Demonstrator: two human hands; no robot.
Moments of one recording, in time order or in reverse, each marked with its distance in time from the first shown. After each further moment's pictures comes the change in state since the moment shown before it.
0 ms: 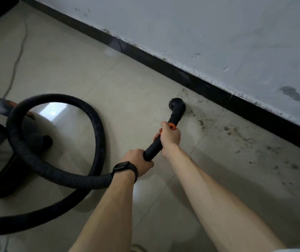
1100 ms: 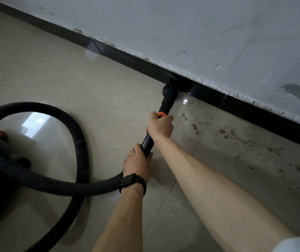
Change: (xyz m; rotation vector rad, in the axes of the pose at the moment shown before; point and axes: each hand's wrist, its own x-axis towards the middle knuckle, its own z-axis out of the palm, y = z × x) left_hand 0.050 0.041 0.027 -0.077 0.274 0.059; right_hand 0.066 -0.034 0.035 -0.489 0.148 -0.185
